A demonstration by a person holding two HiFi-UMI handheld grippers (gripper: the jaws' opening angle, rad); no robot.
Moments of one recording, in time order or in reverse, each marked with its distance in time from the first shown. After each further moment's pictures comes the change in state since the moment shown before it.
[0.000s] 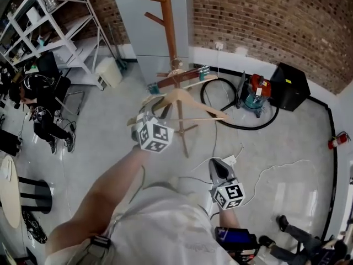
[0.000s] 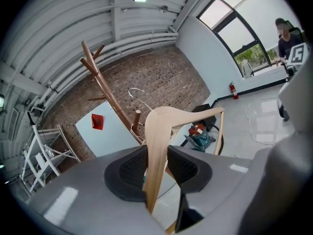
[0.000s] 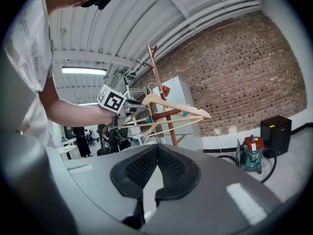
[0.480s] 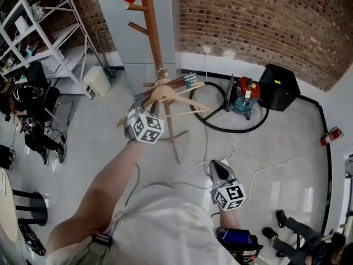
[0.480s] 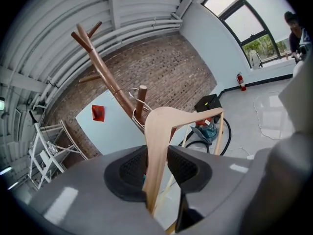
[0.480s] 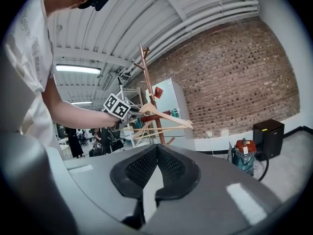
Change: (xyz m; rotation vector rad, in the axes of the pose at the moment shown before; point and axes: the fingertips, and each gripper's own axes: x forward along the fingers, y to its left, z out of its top) left arm 0.075 0.024 -0.032 0.002 0.111 0.052; right arm 0.000 -0.045 0.013 -0.007 -0.013 -0.070
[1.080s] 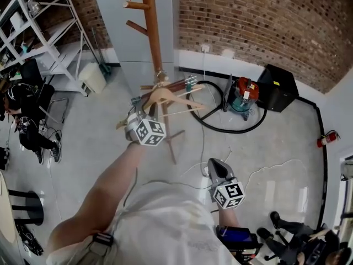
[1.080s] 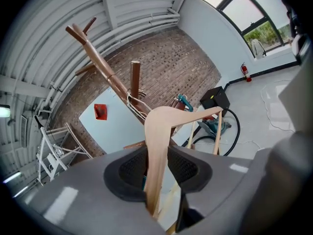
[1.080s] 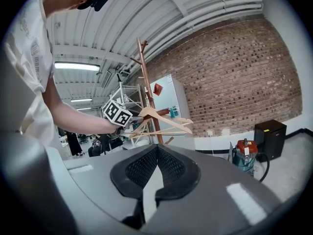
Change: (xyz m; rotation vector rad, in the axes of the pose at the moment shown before) left arm 0.040 -0.003 -0.028 0.048 0.013 0.084; right arm 0.035 -0.015 0.005 -0.009 0.028 0.002
